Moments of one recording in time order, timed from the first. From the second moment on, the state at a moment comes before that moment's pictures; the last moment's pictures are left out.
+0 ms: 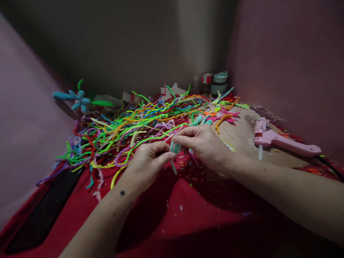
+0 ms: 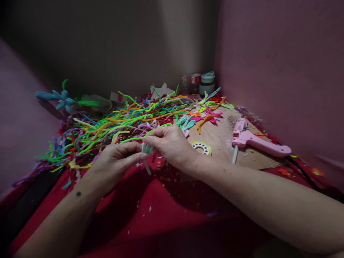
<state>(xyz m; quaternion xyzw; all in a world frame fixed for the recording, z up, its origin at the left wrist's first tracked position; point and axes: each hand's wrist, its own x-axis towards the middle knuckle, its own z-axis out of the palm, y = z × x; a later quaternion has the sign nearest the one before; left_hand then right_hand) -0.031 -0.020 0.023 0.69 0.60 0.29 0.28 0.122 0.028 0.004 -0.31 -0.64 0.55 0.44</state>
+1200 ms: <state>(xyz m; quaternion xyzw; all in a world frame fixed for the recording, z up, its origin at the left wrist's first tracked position) -0.041 -0.022 0.024 0.63 0.55 0.33 0.45 0.123 0.031 0.006 -0.26 -0.57 0.69 0.37</state>
